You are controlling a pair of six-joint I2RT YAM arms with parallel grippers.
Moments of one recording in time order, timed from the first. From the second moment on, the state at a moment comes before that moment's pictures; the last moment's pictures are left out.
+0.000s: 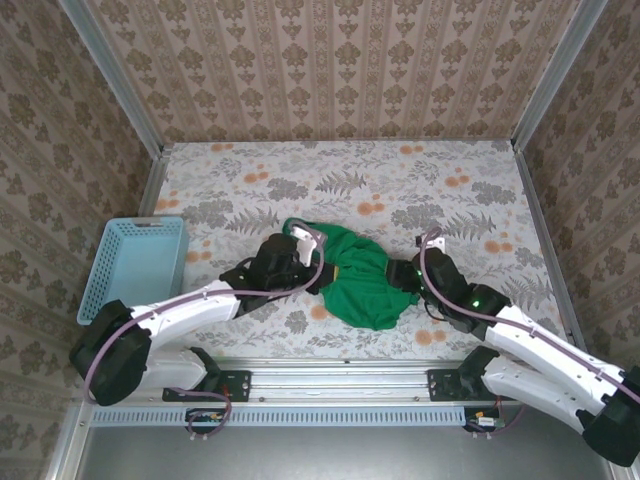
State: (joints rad) left arm -0.86 1.26 0.63 0.11 0.31 -0.49; right arm 0.71 0.84 0.60 -0.44 0.32 0.62
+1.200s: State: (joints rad) left arm -0.84 1.30 0.56 0.19 0.31 -0.48; right arm 0.84 1.13 0.55 -0.02 0.18 0.53
